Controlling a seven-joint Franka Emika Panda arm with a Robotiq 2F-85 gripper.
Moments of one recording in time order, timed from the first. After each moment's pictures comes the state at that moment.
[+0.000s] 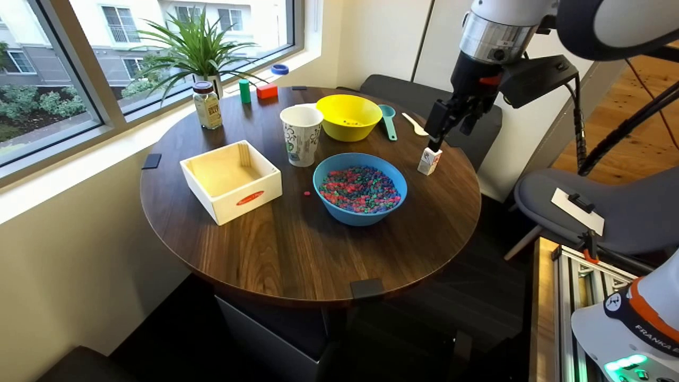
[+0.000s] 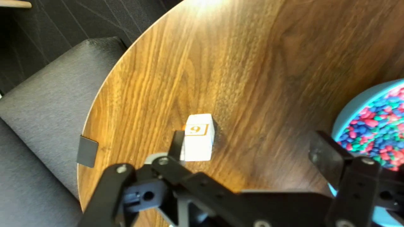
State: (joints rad) arm -0.04 -0.33 0.11 -2.31 -0.14 2.01 0.52
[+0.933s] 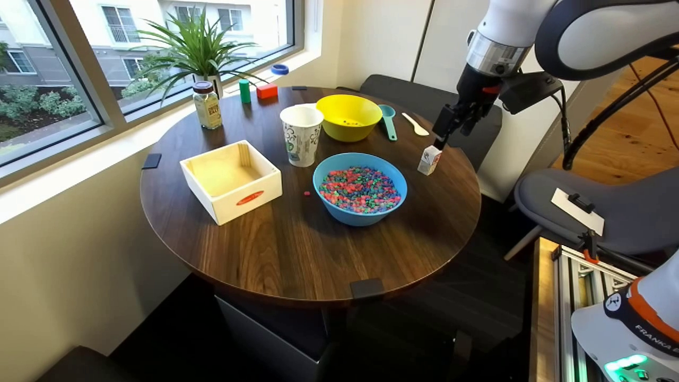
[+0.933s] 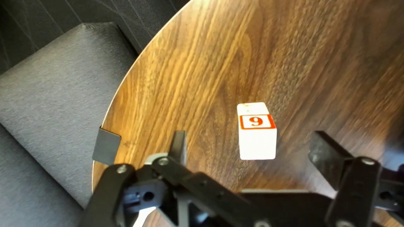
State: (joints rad) arm -0.09 -0.33 -0.01 -2.41 -0.15 2.18 0.35
